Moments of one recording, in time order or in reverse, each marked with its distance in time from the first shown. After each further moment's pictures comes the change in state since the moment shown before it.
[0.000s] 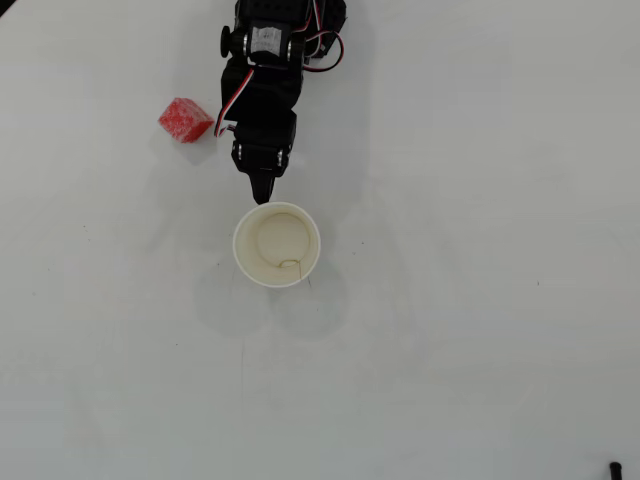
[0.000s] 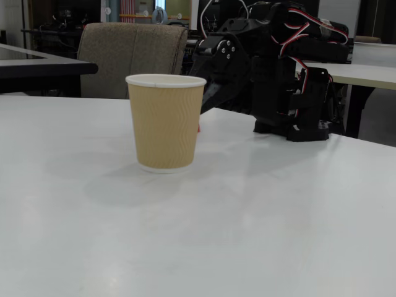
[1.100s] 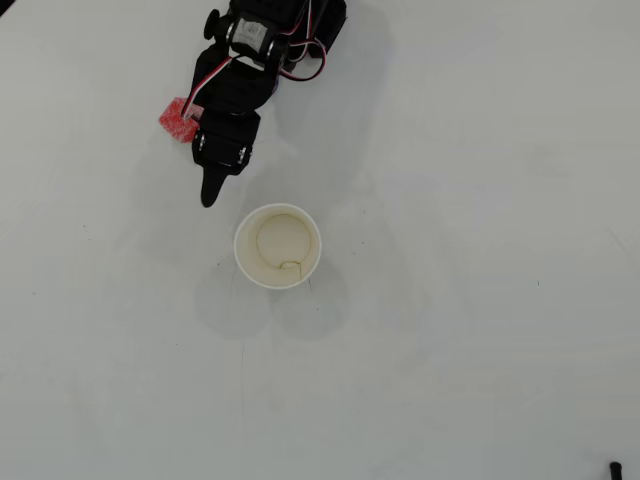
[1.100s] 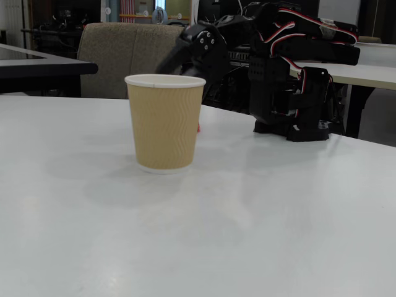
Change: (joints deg) arm 17.5 0.0 0.0 -10.3 -16.3
